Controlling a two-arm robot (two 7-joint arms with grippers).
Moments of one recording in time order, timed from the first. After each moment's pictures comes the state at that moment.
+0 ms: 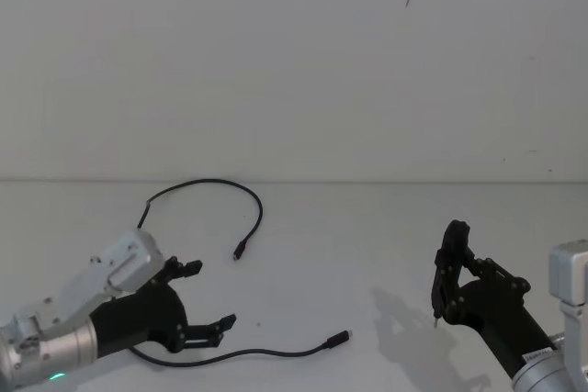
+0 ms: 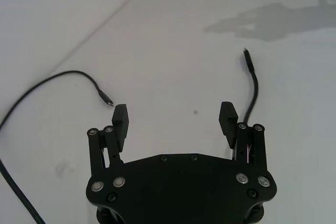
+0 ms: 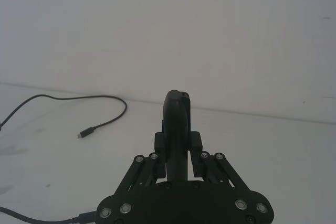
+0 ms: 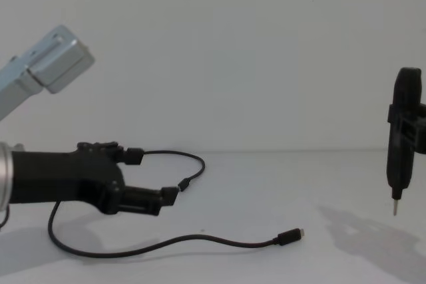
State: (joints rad) left arm -0.39 0.58 0.51 -1.48 -0.31 0.01 -0.58; right arm -0.01 0.34 -0.23 -1.77 0.29 0.03 0.07
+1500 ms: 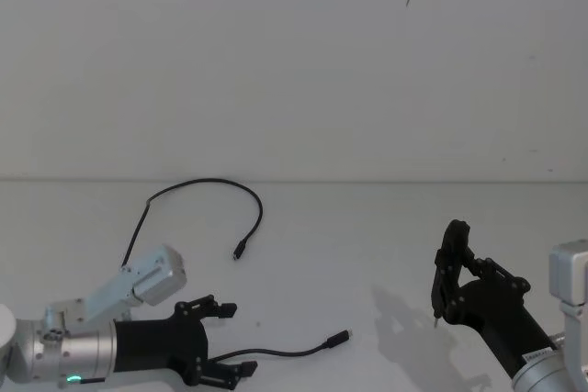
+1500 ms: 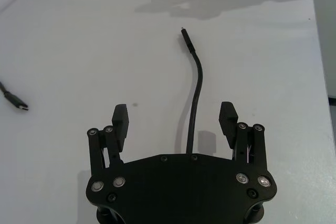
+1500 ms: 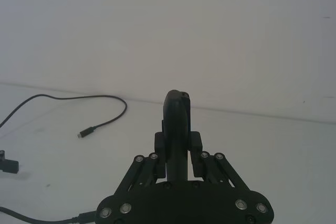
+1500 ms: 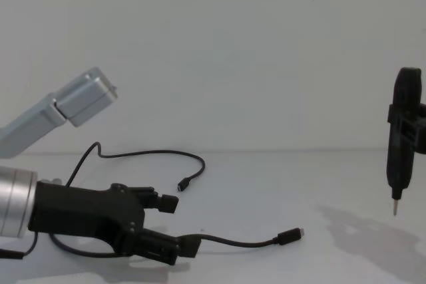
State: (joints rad) left arm -0.56 0.53 0.64 -1.23 -0.38 -0.02 -0.89; right arm -0.01 0.34 -0.23 -1.77 0.29 0.03 0.07
